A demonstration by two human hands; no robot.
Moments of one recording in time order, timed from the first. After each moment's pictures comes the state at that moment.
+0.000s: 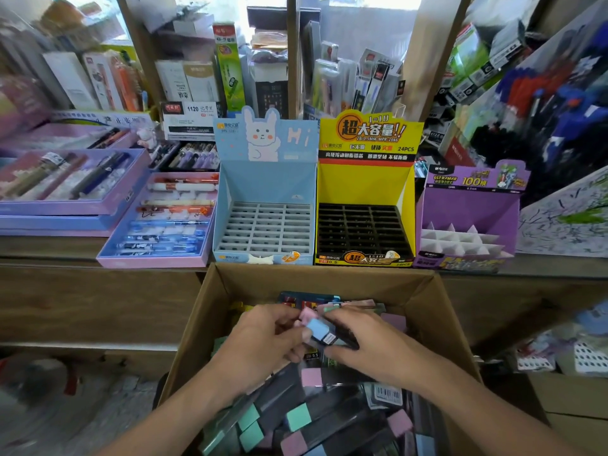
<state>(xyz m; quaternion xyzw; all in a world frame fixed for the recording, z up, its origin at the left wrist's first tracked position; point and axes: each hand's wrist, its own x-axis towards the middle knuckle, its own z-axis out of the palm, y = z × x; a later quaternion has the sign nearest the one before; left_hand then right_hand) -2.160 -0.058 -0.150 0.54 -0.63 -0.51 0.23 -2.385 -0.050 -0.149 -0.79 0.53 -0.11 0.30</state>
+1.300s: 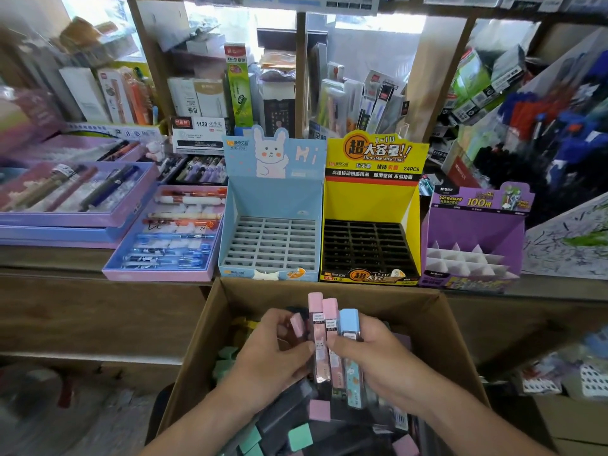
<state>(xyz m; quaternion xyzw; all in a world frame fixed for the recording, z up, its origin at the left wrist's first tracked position) -2.171 -0.051 -0.145 0.58 -0.52 -0.54 0.31 -2.361 -0.045 -0.134 -0.43 0.53 -0.35 0.64</state>
